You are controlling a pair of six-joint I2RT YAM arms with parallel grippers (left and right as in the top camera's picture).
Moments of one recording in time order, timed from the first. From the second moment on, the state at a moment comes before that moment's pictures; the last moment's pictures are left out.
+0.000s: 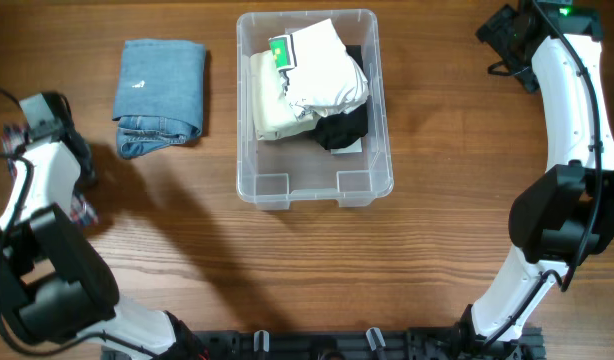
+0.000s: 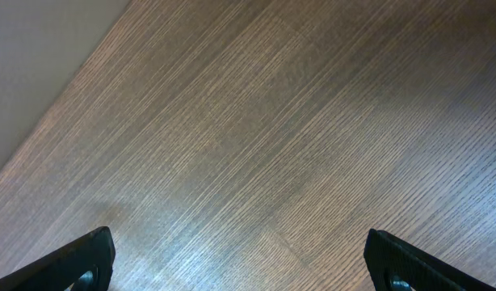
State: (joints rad) left arm 0.43 1.76 1.17 -0.51 -0.53 0.14; right arm -0.11 2.05 1.97 -0.99 0.22 0.71
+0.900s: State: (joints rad) left arm -0.59 1.60 1.31 -0.48 -0.26 0.43; right arm -0.11 2.05 1.97 -0.99 0.22 0.71
